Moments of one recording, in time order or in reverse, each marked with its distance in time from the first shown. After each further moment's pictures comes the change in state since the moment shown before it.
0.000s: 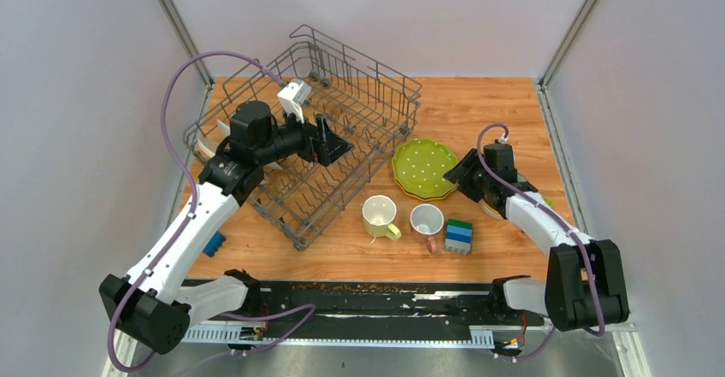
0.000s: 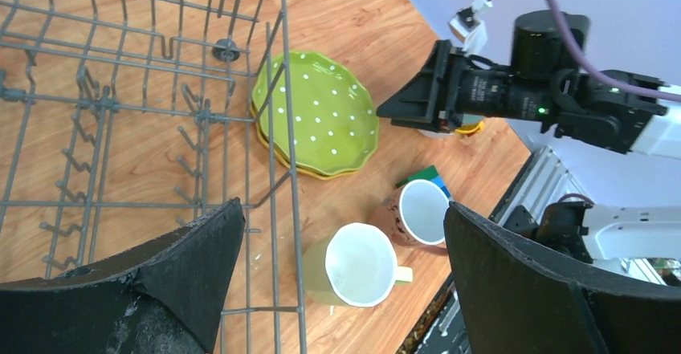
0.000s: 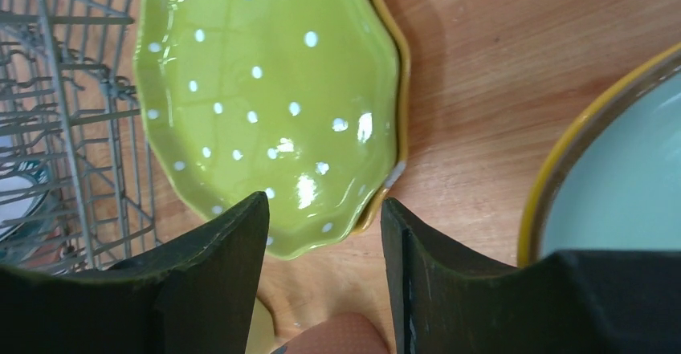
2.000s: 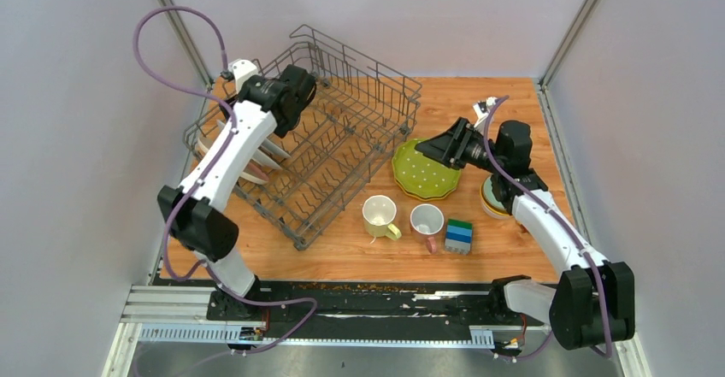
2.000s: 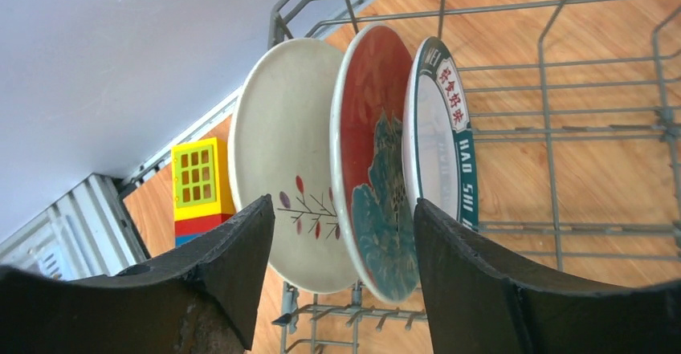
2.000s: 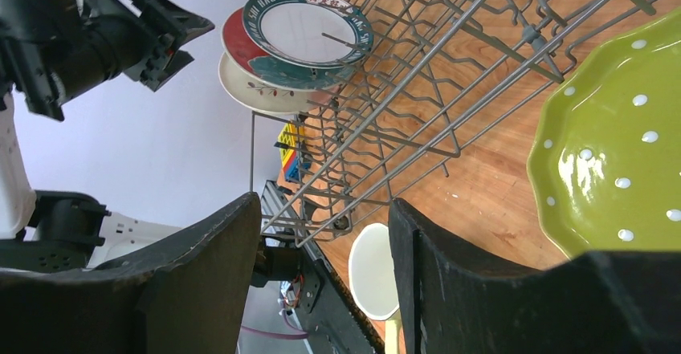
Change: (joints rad) left arm 0.000 0.627 0.746 -1.217 -1.563 -0.809; right arm 0.020 -0.070 0.125 0.332 -0.652 0.067
